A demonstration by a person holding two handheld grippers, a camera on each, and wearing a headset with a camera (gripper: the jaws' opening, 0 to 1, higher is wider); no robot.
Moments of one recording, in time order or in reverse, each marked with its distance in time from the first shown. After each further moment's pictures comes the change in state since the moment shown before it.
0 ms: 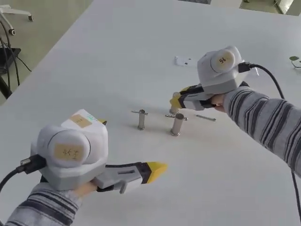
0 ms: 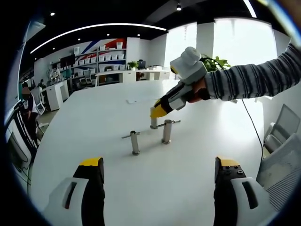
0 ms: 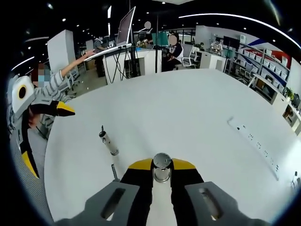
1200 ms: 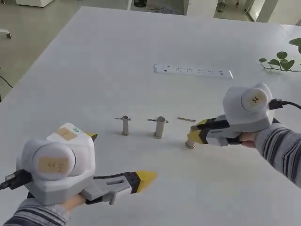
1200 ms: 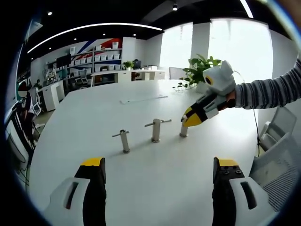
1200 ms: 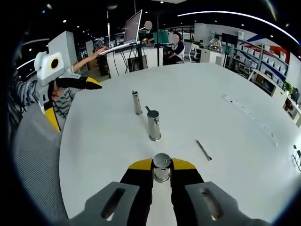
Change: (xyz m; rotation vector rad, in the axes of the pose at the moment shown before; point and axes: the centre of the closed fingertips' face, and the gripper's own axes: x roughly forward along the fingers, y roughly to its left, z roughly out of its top) left arm -0.009 -0.019 0.000 0.007 0.002 -0.043; right arm -0.075 0.048 -0.069 0.007 0.008 0.041
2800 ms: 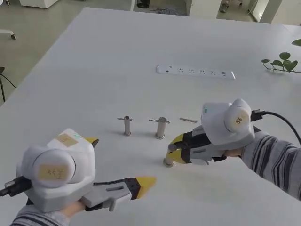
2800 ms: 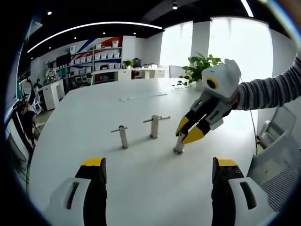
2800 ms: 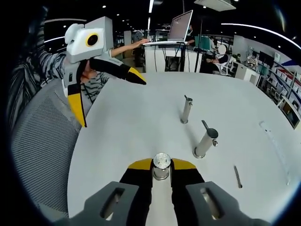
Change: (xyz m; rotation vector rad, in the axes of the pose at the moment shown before) left arm -0.006 -0.005 -0.008 0.000 0.015 0.004; right arm 0.023 0.065 0.007 -0.251 -0.010 0.222
